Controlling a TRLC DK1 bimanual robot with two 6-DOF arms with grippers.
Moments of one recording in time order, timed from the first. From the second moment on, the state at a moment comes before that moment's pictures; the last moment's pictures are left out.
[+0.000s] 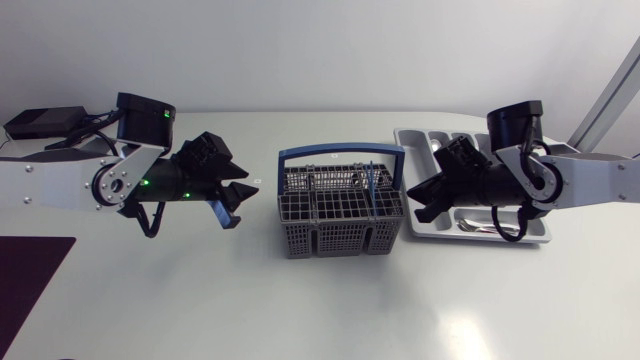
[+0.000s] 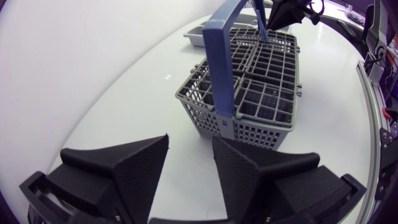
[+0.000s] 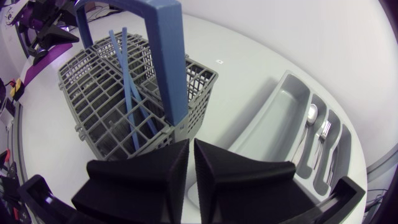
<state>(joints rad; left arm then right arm) -0.26 1.56 0.85 0.00 0.38 0.66 0.13 1.56 0.82 -0.06 -0.38 -0.44</state>
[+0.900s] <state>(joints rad) -0.18 1.52 0.82 -0.06 0.41 0.71 0.31 1.52 0.84 -0.08 -0.28 -0.39</state>
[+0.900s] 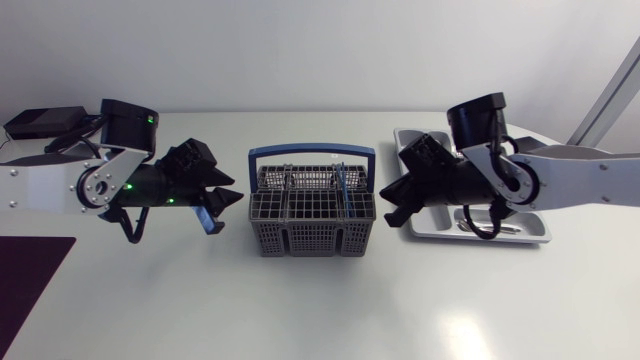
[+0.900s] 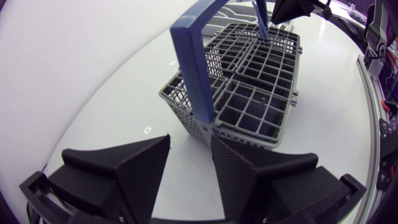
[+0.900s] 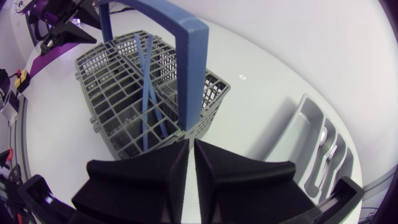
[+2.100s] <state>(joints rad) -0.30 1.34 0.71 -0.03 0.44 0.69 0.55 1.49 0.75 0.17 -0.12 -0.21</state>
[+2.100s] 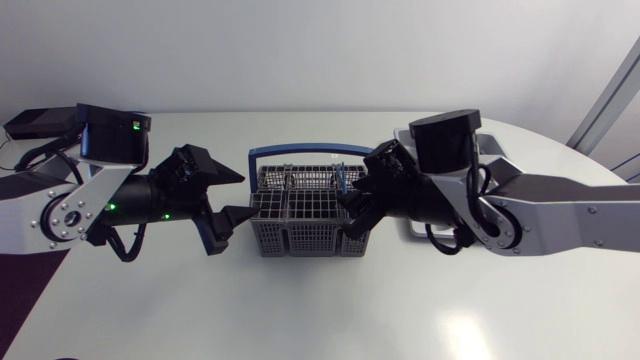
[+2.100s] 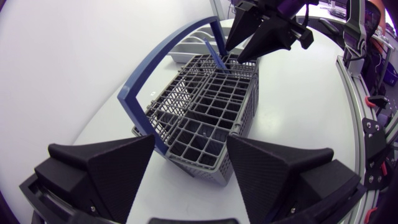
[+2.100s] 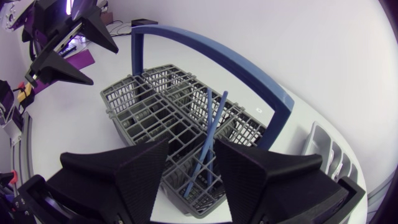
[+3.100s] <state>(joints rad) -0.33 1.36 0.68 -0.01 0.44 0.65 0.58 1.56 0.66 0.45 -0.06 -0.24</state>
